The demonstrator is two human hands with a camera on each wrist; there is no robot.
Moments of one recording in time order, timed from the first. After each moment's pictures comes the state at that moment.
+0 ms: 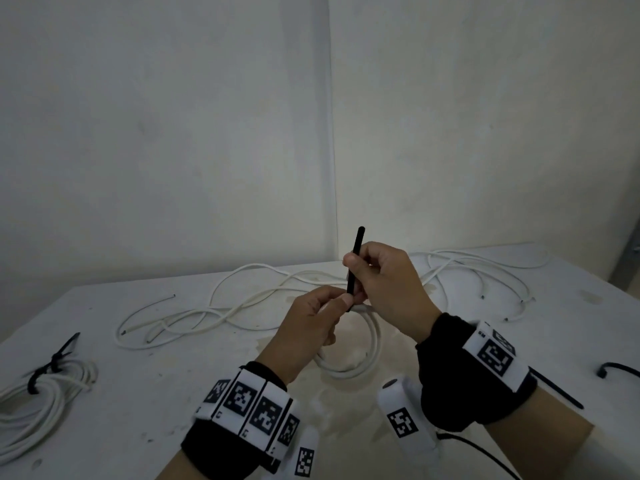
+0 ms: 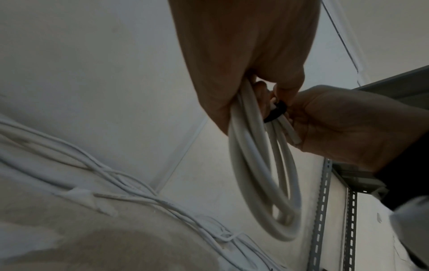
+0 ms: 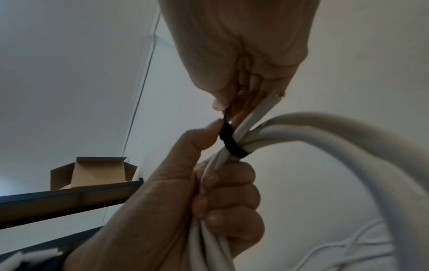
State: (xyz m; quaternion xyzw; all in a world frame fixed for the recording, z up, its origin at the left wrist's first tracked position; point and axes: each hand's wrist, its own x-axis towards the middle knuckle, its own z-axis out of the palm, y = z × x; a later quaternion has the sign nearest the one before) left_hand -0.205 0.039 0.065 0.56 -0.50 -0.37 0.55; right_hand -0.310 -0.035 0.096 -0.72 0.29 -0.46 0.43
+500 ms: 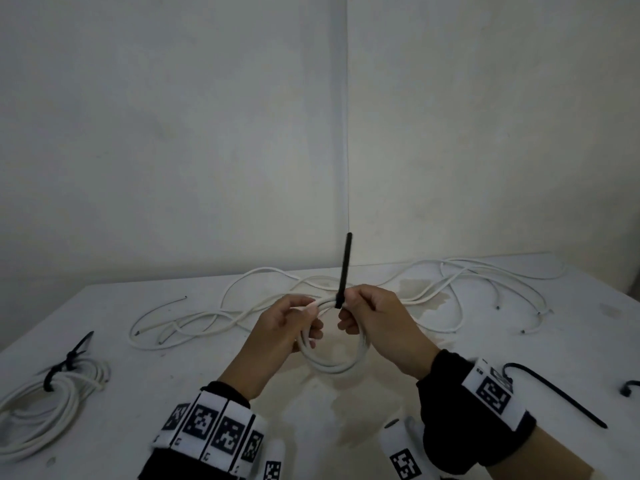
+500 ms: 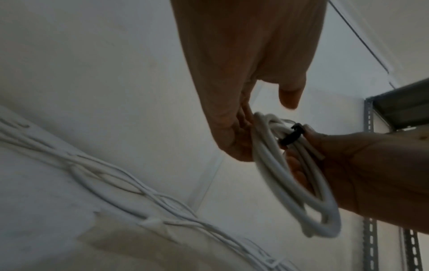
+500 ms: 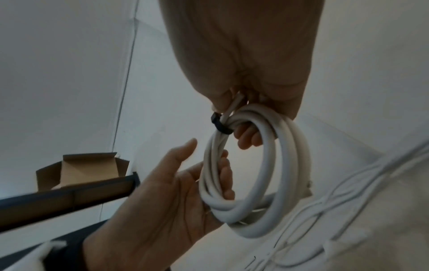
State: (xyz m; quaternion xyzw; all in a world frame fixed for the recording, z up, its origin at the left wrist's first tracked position) left_hand -0.162 0.062 0.058 0.58 -0.44 -0.35 0.59; right_hand -0.296 -0.028 0.058 -0.72 0.27 -0.36 0.53
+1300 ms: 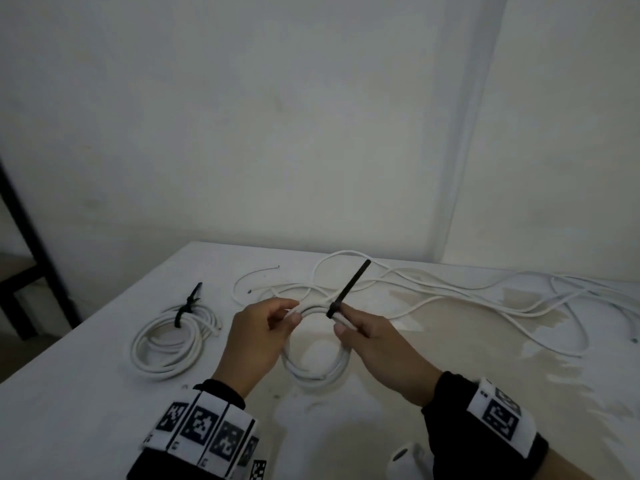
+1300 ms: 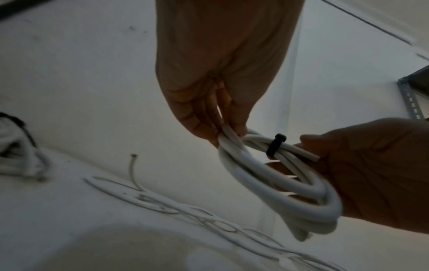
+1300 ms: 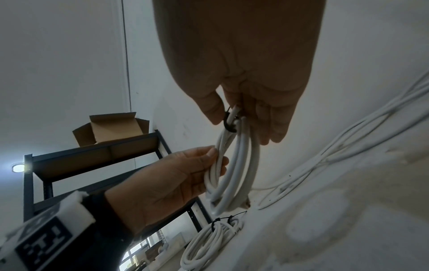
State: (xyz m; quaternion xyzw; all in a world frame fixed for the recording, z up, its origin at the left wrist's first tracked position) left_hand -0.033 0.161 0.024 0.75 -0.42 -0.06 0.51; right_hand -0.180 0.057 0.034 -0.81 0.21 -0.19 0.52
